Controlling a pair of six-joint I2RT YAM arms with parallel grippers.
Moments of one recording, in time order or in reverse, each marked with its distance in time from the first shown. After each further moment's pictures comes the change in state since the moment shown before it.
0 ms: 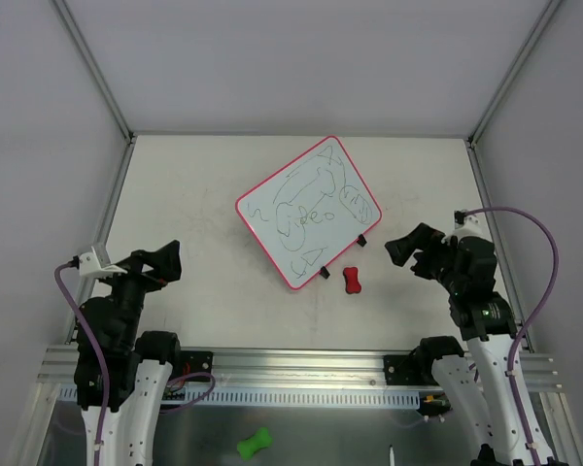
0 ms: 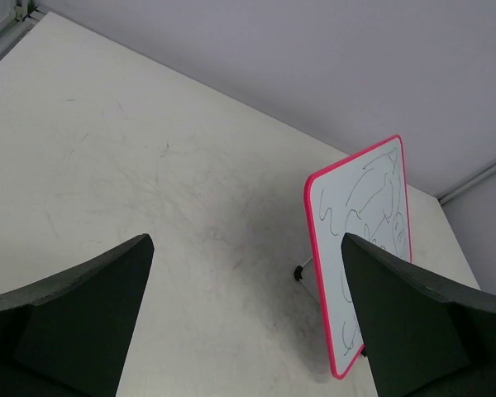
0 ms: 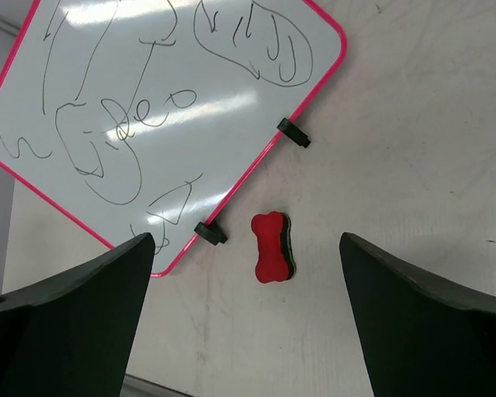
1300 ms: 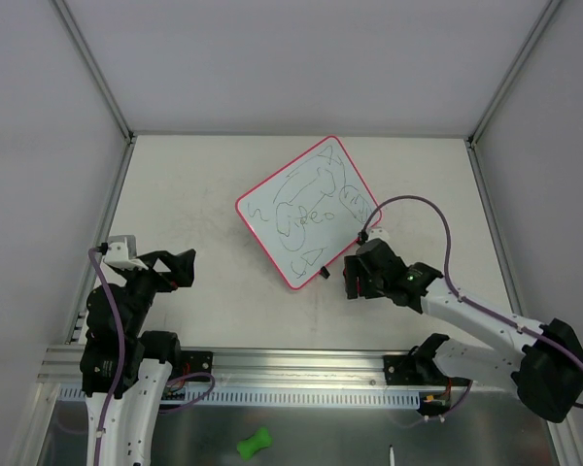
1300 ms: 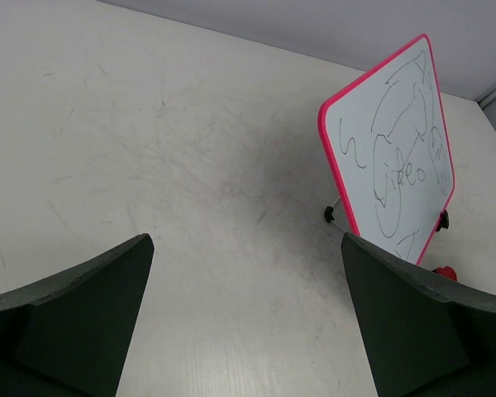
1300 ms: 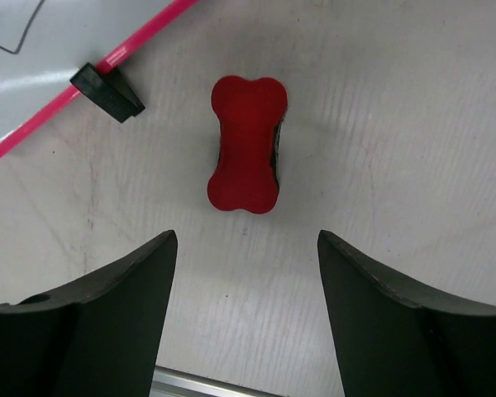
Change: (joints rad) left arm -0.004 0.043 -0.056 -0.015 0.142 0.187; right arm 0.663 0.517 -0.042 0.012 0.409 -0.002
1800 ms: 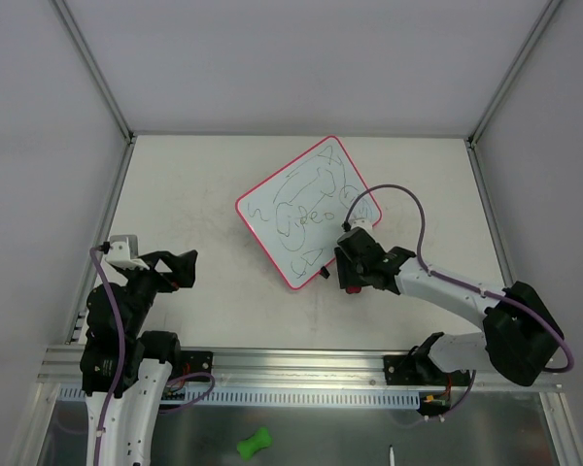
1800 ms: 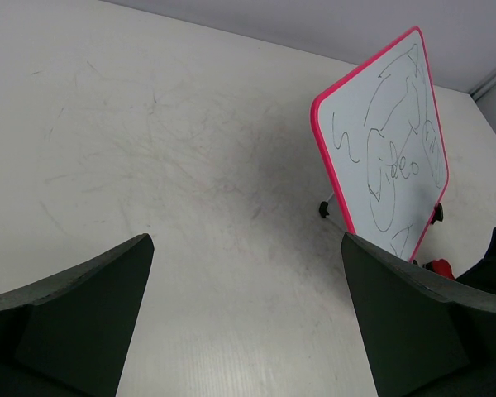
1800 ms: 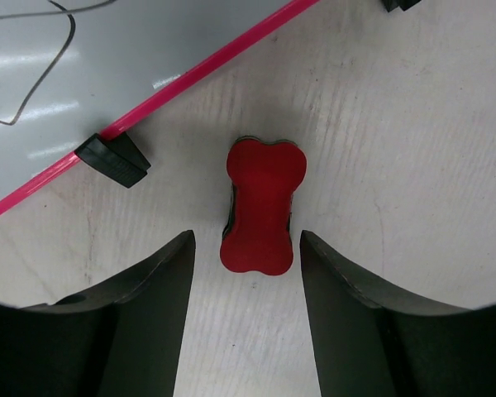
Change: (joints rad) left arm 0.000 0.003 0.000 0.000 0.024 0.002; right arm 0.002 0.258 0.123 0.071 0.036 -0.045
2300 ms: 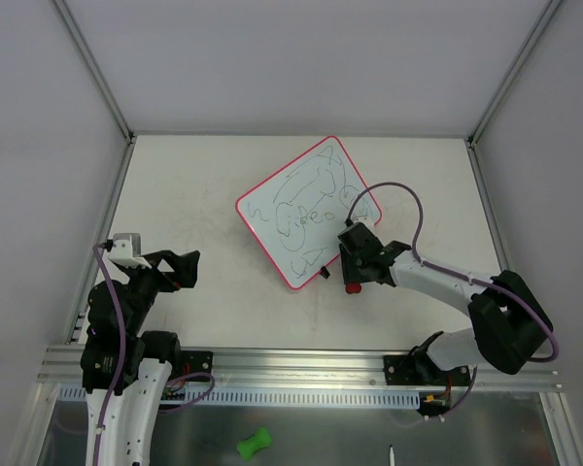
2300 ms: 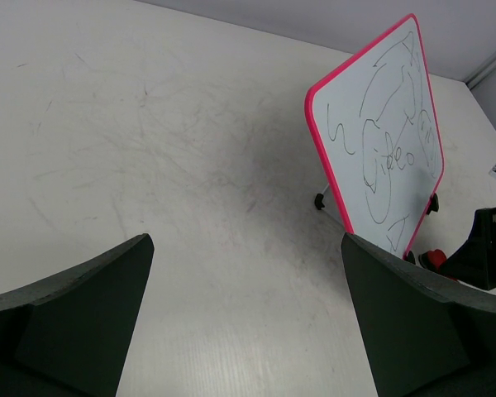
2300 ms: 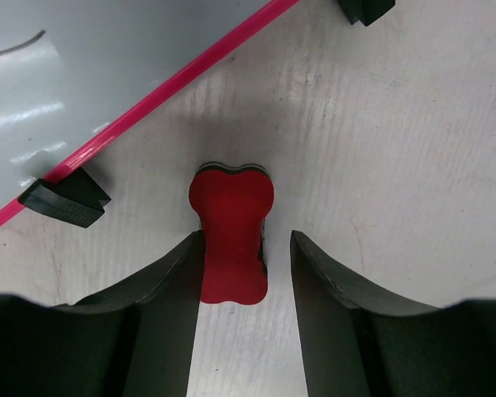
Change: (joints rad) left arm 0.000 0.021 0.000 0.000 0.029 0.002; right arm -0.052 0.093 0.027 0.019 0.014 -0.018
